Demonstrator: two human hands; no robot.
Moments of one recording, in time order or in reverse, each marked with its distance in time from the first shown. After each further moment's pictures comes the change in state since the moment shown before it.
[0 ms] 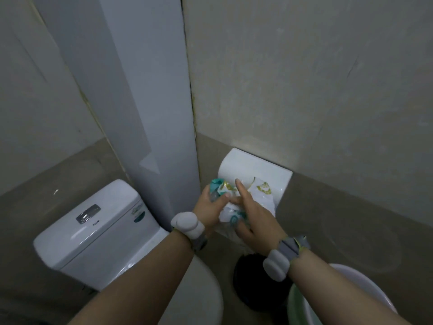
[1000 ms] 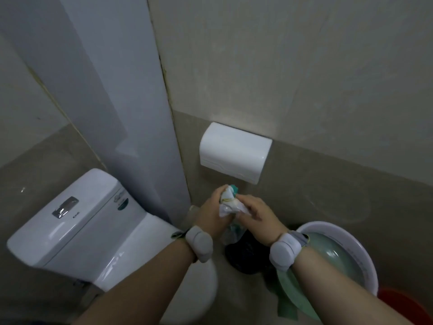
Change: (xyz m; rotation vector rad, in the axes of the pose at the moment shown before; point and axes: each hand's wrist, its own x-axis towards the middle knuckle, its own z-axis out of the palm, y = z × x) left_hand -0.048 -0.048 0.012 0.596 -0.288 0.048; right_hand -0.068 0.008 0.018 0.419 -0.080 0.339
